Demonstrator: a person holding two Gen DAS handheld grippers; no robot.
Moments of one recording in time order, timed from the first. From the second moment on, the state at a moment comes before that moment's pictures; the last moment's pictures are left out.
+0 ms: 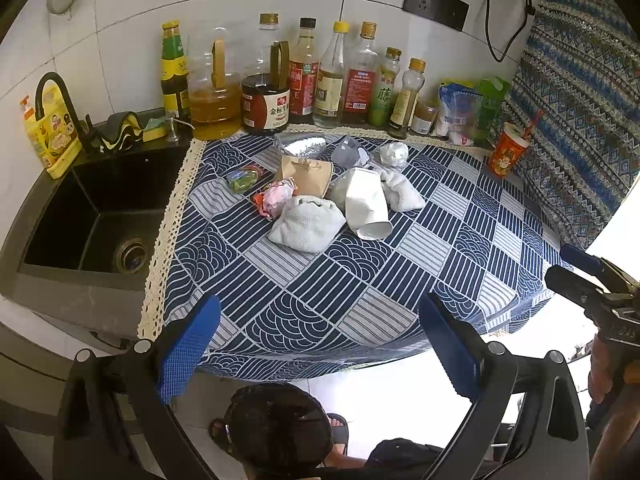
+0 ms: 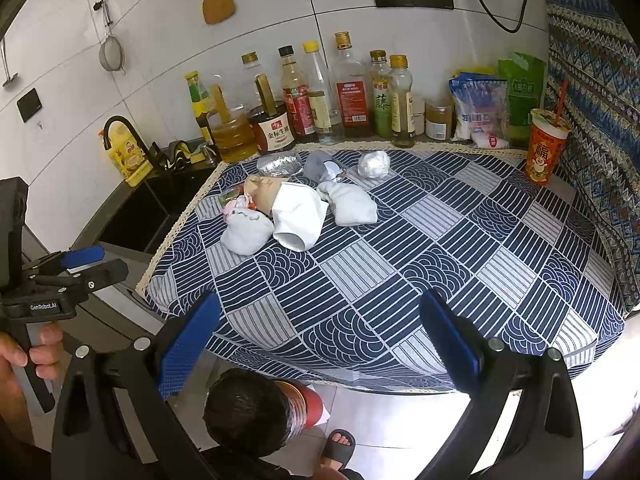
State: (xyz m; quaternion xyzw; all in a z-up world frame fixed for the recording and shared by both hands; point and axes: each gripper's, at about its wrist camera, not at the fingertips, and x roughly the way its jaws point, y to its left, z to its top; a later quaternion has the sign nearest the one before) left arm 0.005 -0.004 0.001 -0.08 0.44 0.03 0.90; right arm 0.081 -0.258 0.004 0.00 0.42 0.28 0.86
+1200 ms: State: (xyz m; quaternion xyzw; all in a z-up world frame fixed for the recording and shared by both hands) left arm -0.005 -0.013 0.019 -0.08 0.44 0.04 0.90; right arm 0.075 -0.259 0.021 0.00 0.41 0.30 0.86
